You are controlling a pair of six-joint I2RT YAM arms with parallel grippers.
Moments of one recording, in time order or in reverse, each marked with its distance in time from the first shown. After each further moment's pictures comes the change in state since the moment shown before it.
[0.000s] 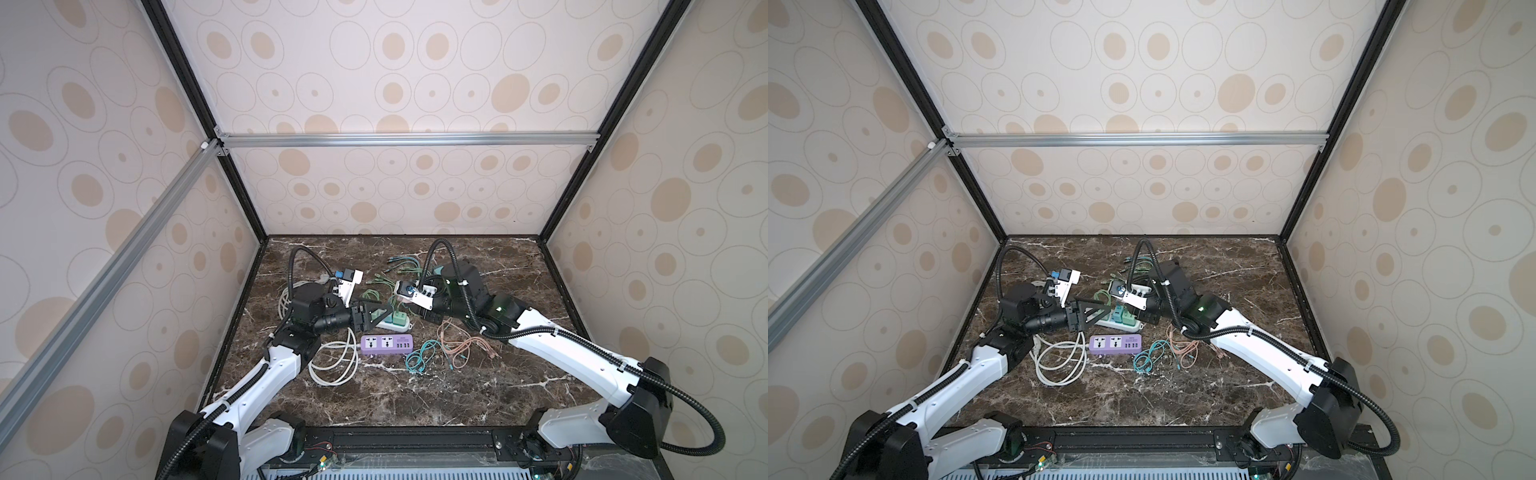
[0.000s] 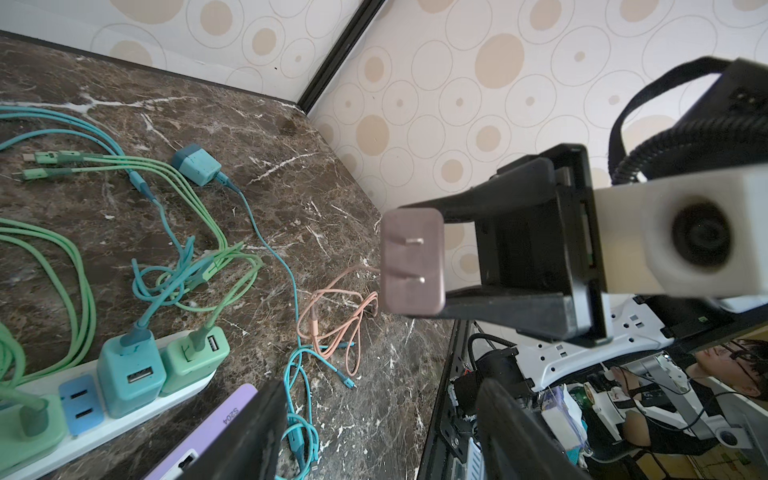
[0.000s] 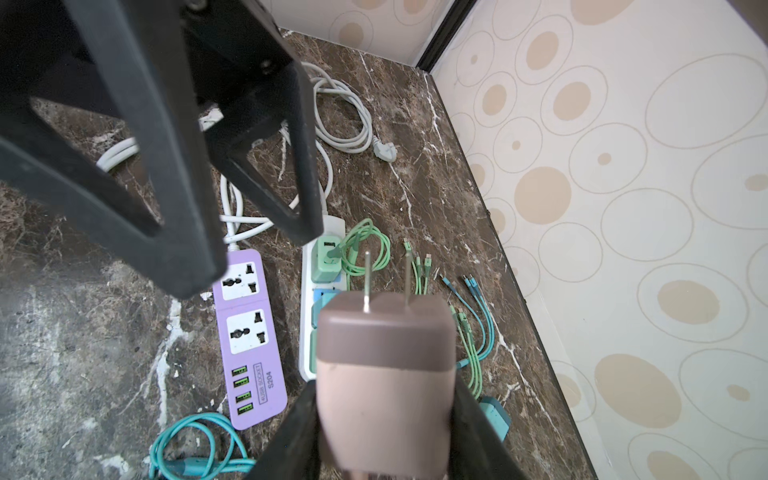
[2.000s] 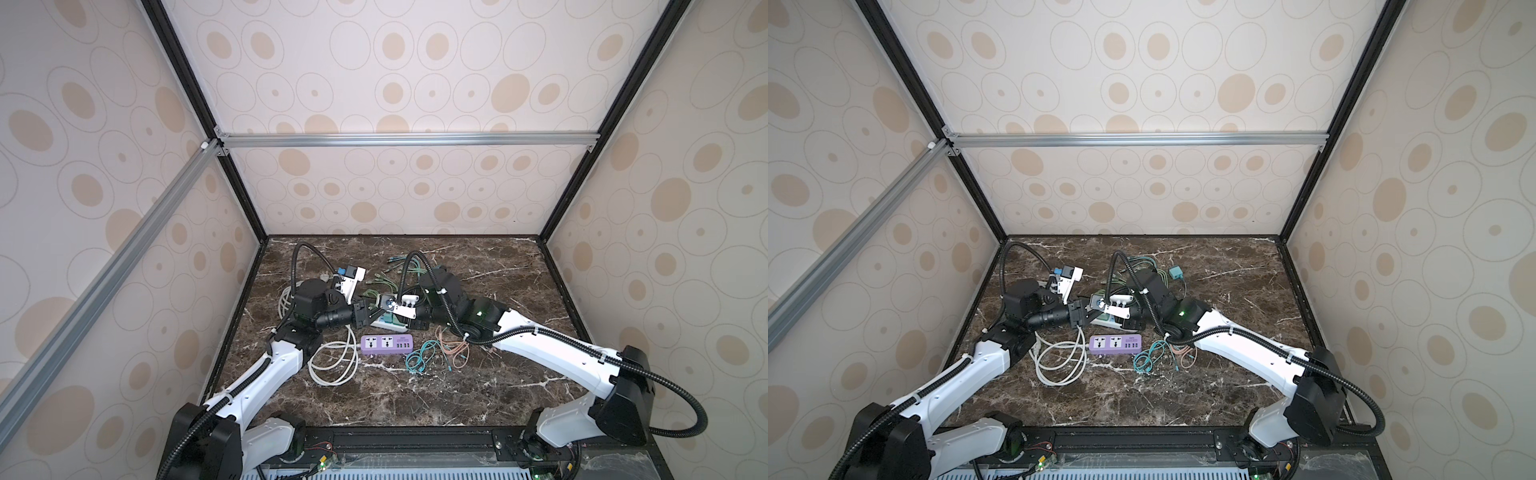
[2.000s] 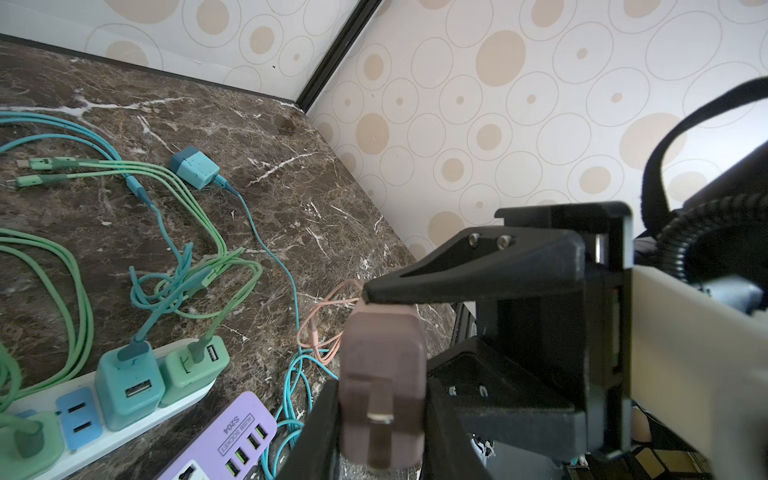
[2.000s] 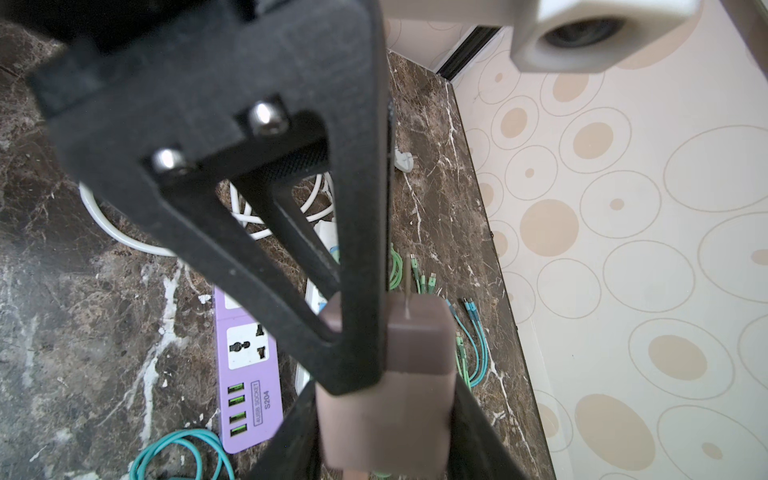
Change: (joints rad) left arm -0.006 0.037 0.034 -0.011 0.003 0.011; right arm 0.101 0.082 0.042 0.018 0.103 -0.076
